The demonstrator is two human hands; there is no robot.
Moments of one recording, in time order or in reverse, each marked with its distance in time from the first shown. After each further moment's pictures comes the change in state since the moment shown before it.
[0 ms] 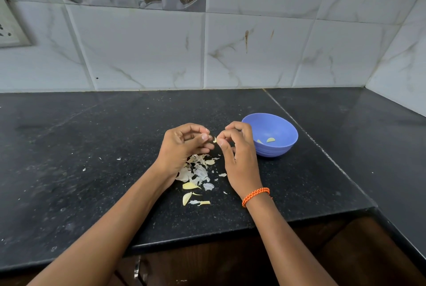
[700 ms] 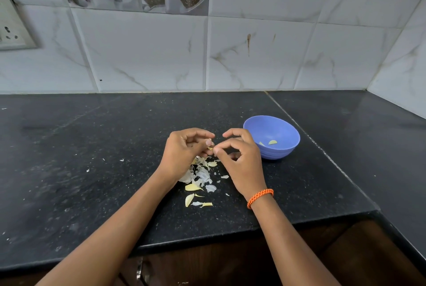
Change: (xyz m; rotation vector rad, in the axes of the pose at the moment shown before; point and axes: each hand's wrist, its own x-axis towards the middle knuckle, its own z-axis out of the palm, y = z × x) left_hand 0.004 -0.008 -0.001 0.245 0.007 0.107; right_hand 0.000 0.000 -0.004 0.128 -0.059 0.090
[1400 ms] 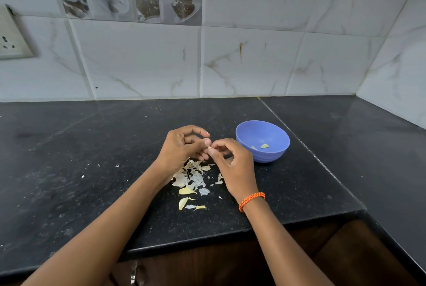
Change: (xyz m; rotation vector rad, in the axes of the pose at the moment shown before) left_hand 0.010 0.017 -0.001 -0.078 -0.107 -0.034; right_hand -0.004 0.002 -0.001 0.022 0.022 -0.007
